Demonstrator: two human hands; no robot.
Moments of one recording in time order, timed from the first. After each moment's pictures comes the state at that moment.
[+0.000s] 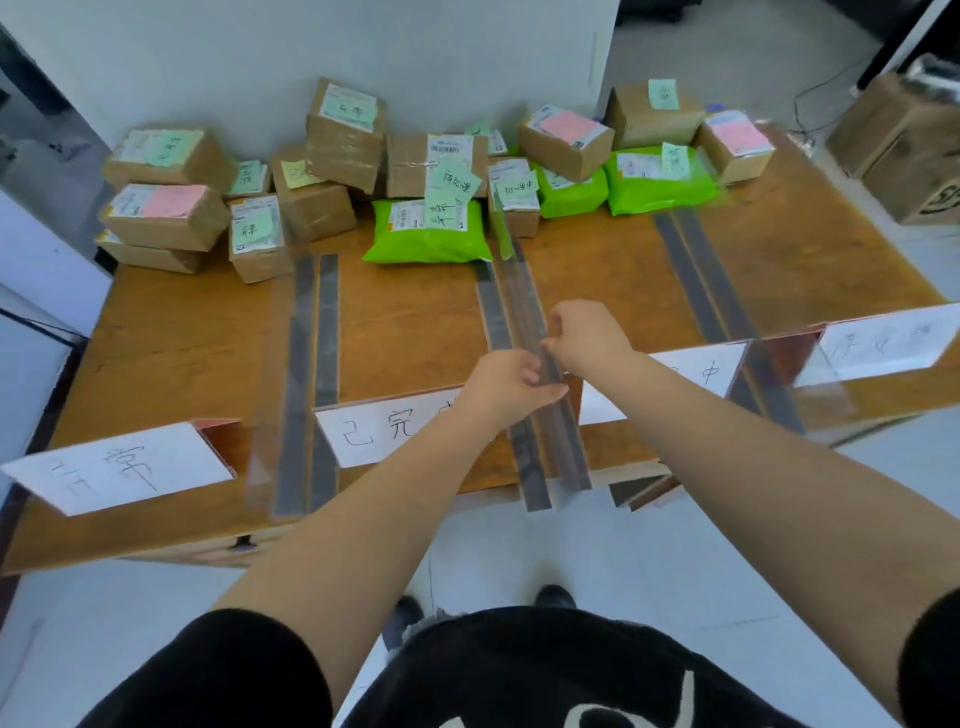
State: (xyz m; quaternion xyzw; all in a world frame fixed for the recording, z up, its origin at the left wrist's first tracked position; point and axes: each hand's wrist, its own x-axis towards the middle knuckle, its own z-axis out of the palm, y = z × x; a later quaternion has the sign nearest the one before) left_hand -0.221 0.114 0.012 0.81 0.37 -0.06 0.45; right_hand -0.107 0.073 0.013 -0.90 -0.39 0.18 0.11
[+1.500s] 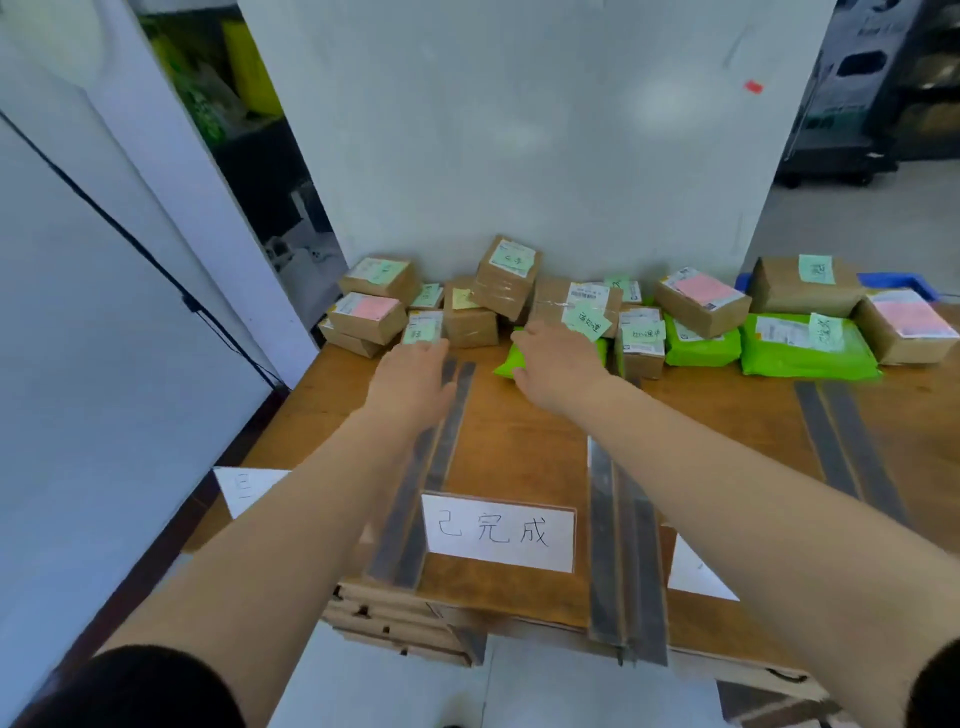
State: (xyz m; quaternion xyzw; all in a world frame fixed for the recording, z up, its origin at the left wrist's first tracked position) left_hand -0.320 0.238 0.115 0.87 0.50 0.05 0.02; right_hand -0.154 0.179 0.115 -0.74 -0.67 0.01 0.07
